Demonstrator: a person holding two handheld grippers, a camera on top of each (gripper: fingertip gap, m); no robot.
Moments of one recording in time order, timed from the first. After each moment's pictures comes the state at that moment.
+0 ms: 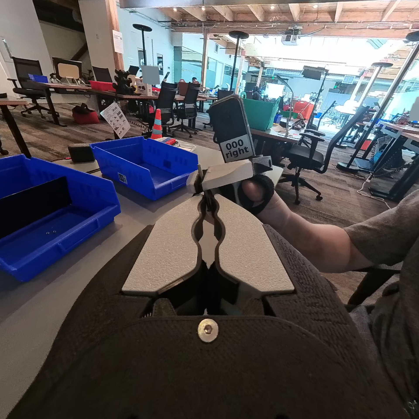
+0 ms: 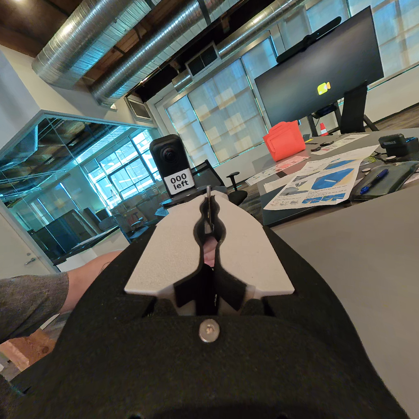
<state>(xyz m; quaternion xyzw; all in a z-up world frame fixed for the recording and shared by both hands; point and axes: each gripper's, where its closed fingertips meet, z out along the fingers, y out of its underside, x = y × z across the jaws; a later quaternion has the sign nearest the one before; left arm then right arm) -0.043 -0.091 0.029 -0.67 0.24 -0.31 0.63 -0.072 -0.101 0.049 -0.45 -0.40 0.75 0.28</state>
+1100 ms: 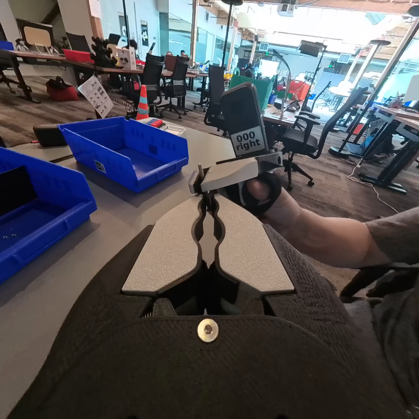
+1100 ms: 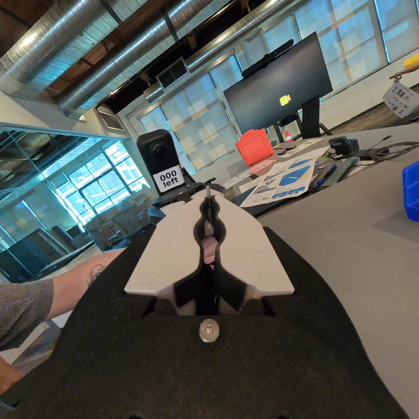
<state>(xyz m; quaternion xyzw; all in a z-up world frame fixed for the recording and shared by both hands) -0.001 -0.062 0.006 -0.70 0.26 -0.32 0.59 -0.032 -0.070 0.030 -0.49 -0.36 0.73 0.32</state>
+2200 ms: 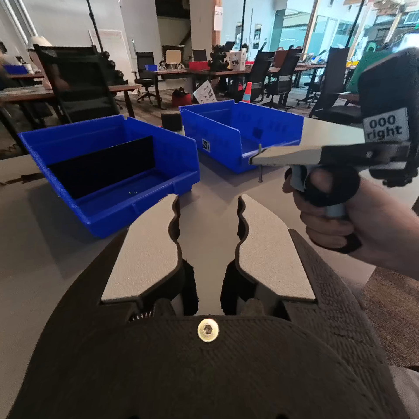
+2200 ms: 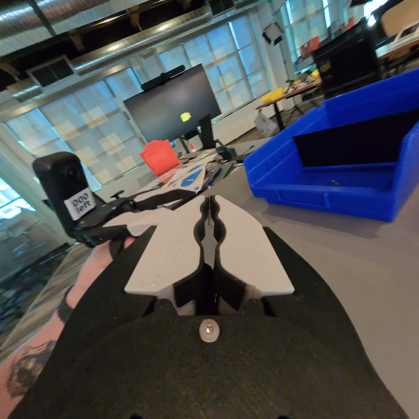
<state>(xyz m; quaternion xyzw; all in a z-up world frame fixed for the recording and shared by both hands) -0.075 0.018 -0.067 -0.74 0.15 -0.13 0.65 -0.033 0.037 -0.053 -0.60 -0.29 0.59 0.45</state>
